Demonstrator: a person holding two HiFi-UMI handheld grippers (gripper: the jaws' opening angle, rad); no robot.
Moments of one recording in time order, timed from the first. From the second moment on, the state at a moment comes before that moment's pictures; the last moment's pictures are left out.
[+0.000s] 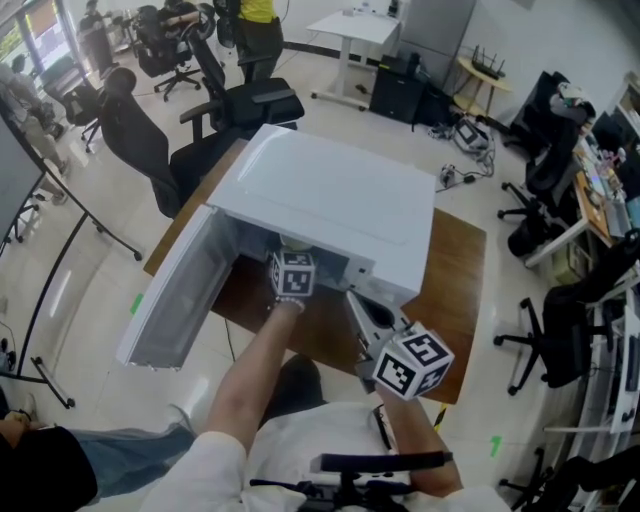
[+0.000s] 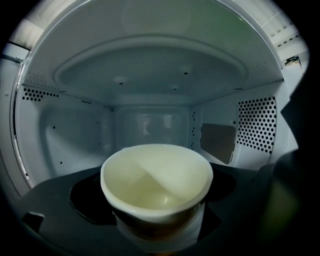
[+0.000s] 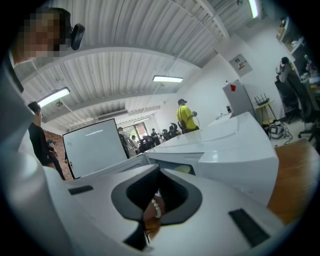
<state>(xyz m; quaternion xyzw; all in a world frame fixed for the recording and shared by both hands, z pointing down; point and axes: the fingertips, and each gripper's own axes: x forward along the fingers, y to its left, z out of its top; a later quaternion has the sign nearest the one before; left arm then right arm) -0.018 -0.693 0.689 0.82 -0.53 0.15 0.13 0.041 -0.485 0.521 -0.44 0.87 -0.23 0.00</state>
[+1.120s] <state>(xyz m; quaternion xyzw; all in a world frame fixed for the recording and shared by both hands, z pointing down) -0.025 -0.570 0.629 0.81 -0.55 0.14 0.14 0.045 -0.448 0.495 -0.43 0.87 -0.26 -0.02</state>
